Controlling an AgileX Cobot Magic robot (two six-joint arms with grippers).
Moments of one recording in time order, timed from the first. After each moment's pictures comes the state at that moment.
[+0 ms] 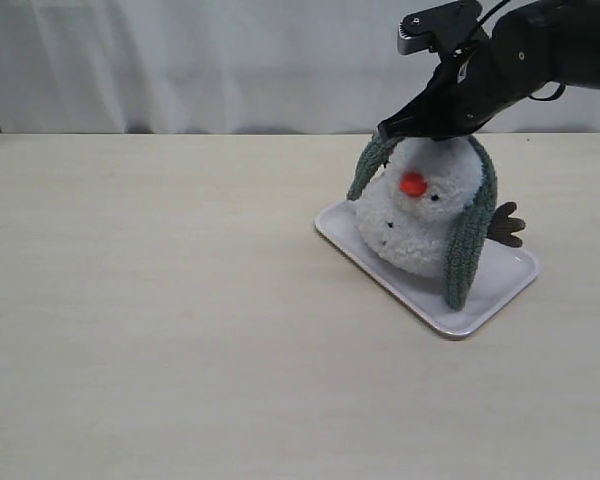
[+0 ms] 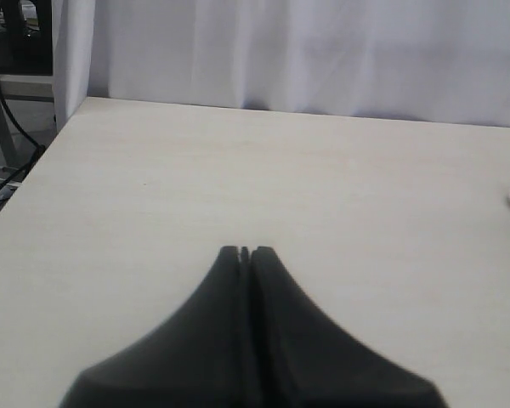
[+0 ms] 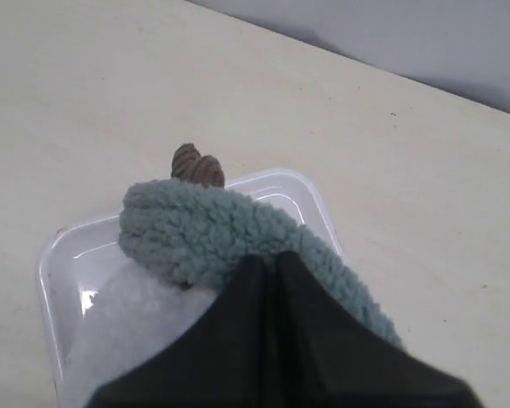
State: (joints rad) left arm 0.00 0.00 0.00 -0.08 0.34 0.00; right arm 0.26 1.90 -1.47 -0.22 0.51 0.05
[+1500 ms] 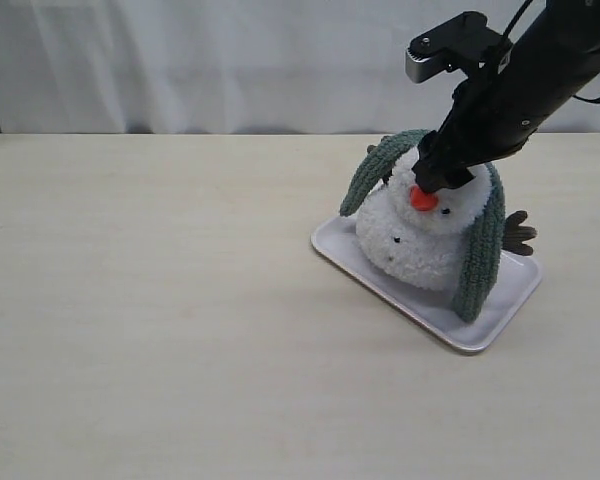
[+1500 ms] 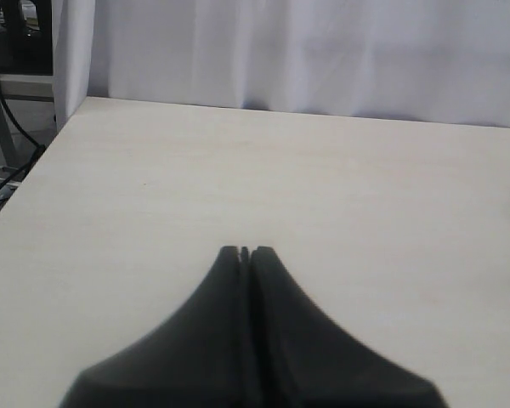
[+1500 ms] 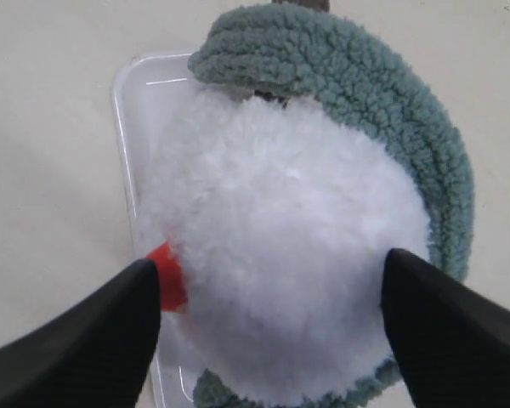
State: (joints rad) left arm 0.00 0.00 0.00 -0.08 0.34 0.00; right arm 0.26 1.73 -1.41 0.01 0.86 -0.38
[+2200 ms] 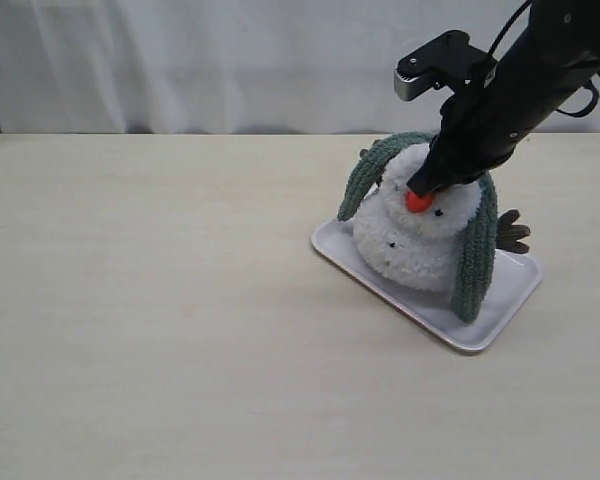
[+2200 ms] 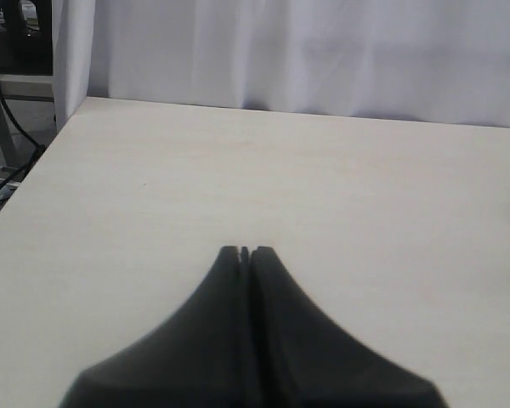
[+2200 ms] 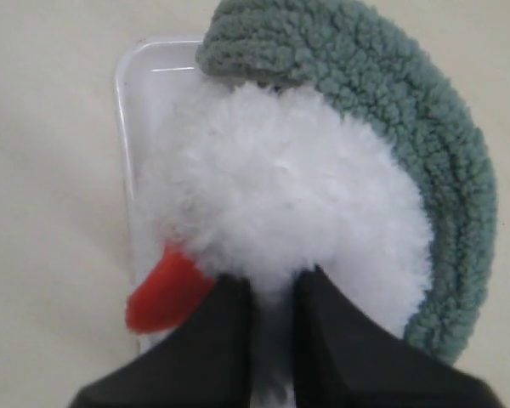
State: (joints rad) left arm 0.00 0.00 0.00 -0.08 0.34 0.00; right arm 0.26 1.78 -1.41 0.04 0.85 -0.47
